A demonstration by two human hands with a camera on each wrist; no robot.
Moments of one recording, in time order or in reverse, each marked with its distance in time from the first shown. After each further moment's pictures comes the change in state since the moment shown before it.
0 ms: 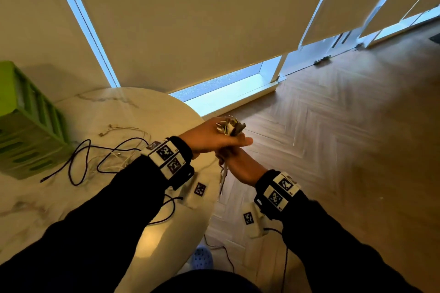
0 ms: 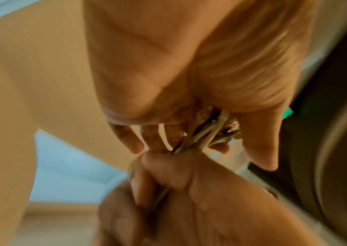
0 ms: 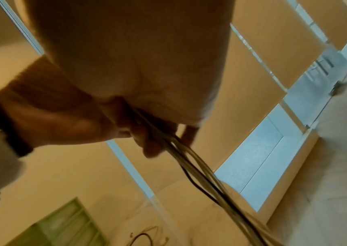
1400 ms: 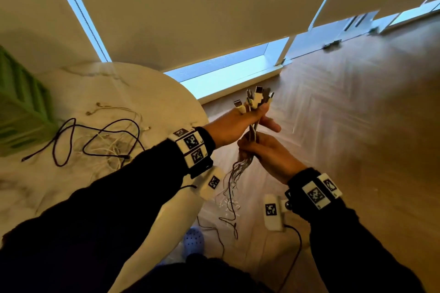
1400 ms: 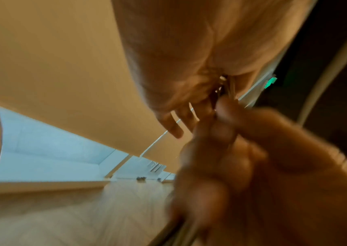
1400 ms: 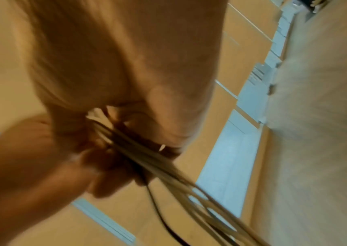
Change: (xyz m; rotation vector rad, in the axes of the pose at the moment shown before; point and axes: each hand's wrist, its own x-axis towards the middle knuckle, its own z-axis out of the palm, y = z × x) left_hand 0.048 0.000 0.050 -0.155 -0.058 0.112; right_hand -0.025 0.037 -0.062 0.346 -0.018 0.167
